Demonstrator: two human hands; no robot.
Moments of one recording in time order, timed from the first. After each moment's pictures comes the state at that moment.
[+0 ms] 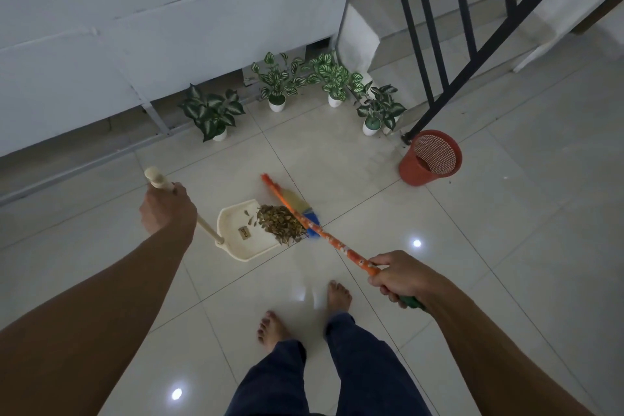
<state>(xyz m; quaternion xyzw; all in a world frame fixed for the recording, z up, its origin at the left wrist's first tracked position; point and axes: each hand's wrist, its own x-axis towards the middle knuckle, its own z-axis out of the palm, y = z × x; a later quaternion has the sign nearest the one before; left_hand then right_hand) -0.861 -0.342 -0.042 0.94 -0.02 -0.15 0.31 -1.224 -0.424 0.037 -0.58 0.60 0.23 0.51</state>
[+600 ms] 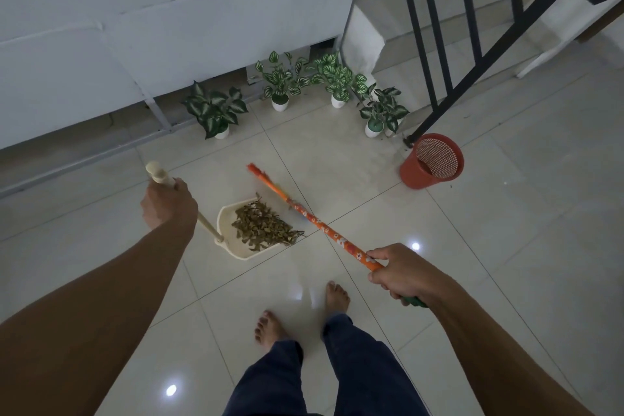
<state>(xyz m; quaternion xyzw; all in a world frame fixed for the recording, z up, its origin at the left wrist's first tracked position) -0.859 -0.345 -0.042 0.94 -0.02 -0.13 0.31 -1.214 -0.429 0.051 -0.63 0.57 0.22 0.48</state>
